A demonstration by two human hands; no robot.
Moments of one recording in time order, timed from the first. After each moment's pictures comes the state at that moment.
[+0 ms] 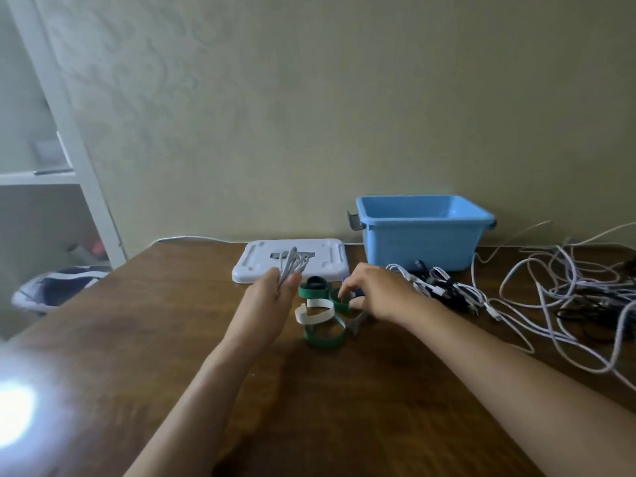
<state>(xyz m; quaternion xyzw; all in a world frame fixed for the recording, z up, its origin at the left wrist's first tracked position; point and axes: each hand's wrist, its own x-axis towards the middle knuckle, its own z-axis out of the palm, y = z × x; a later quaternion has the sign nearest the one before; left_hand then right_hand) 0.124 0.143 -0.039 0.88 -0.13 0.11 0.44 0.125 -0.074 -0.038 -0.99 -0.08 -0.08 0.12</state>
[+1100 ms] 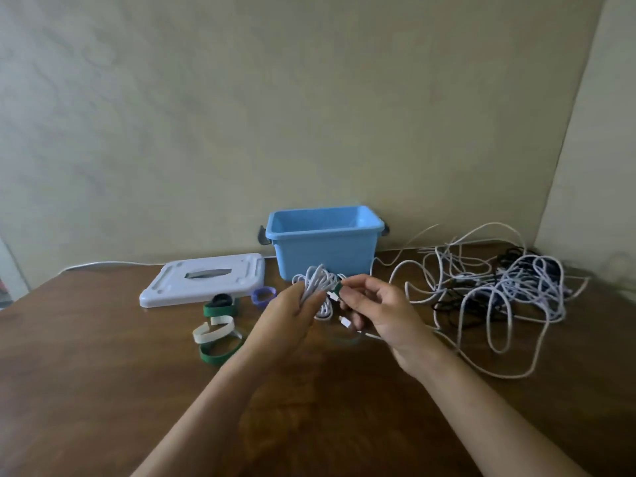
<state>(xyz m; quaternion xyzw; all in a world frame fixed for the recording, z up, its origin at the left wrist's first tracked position) 0.076 -0.016 -0.037 0.86 -0.25 0.02 0.45 -0.001 -0.179 -0.035 -0.70 0.00 -0.15 0.70</state>
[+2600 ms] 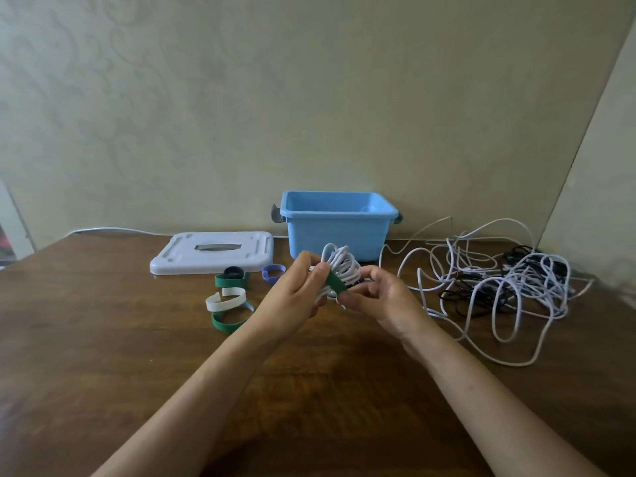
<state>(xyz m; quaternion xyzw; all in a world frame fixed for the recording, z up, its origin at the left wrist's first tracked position) 0.046 0.006 -0.021 0.75 -0.30 -0.07 0.58 0.001 -0.168 -0.039 -0.79 0.04 -0.10 0.60</state>
